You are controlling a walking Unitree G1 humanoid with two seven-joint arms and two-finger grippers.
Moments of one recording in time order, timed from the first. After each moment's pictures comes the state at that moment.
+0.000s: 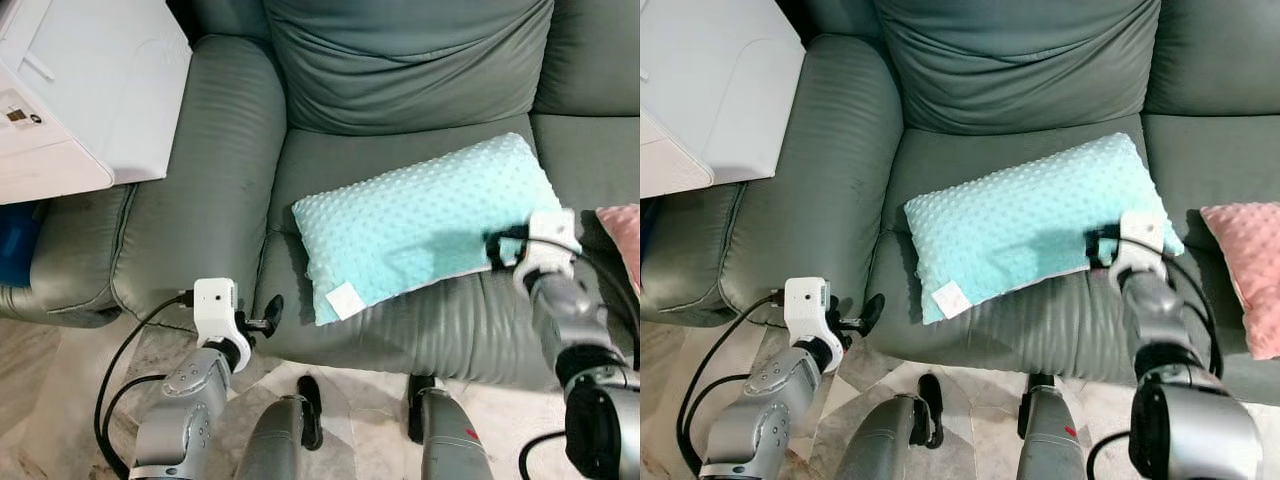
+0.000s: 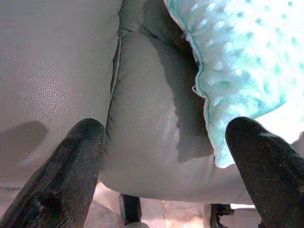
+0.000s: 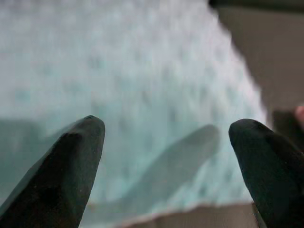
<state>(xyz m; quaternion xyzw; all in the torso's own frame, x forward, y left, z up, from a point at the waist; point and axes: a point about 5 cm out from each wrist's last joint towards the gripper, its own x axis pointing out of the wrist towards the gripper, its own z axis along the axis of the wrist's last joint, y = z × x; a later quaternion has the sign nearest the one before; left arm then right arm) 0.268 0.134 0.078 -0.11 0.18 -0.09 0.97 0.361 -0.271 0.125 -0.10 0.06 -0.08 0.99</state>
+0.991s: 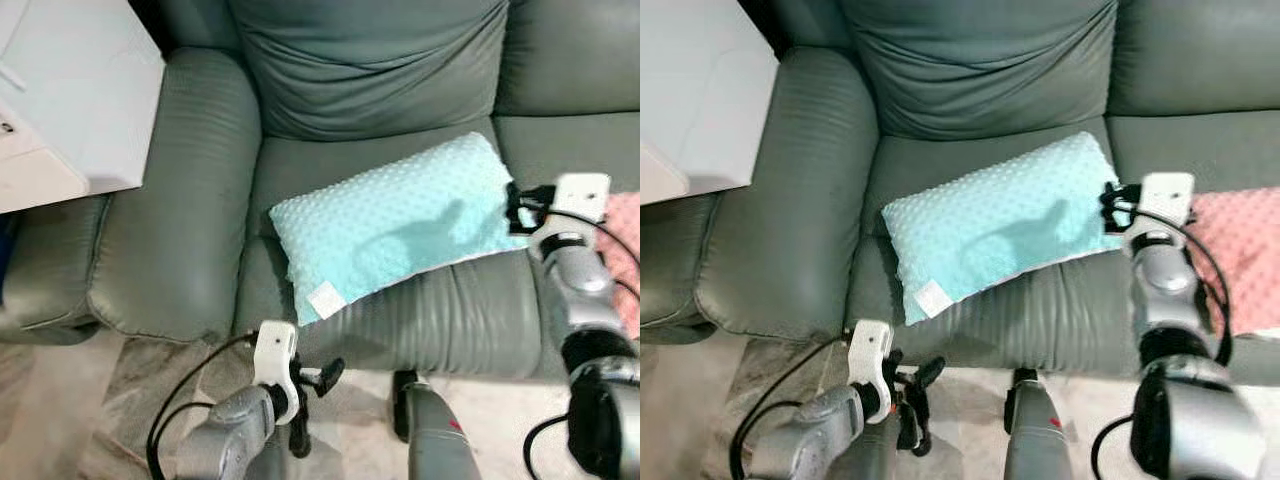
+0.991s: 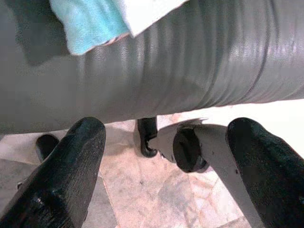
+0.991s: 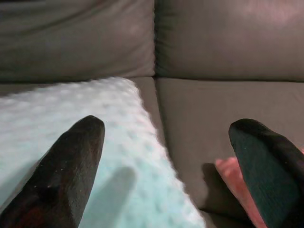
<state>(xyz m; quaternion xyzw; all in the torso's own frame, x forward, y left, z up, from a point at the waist) 0.238 0.073 0.024 -0.15 0.30 -0.24 0.91 0.363 -0.266 0.156 -0.09 -0.05 -0.08 0.99</state>
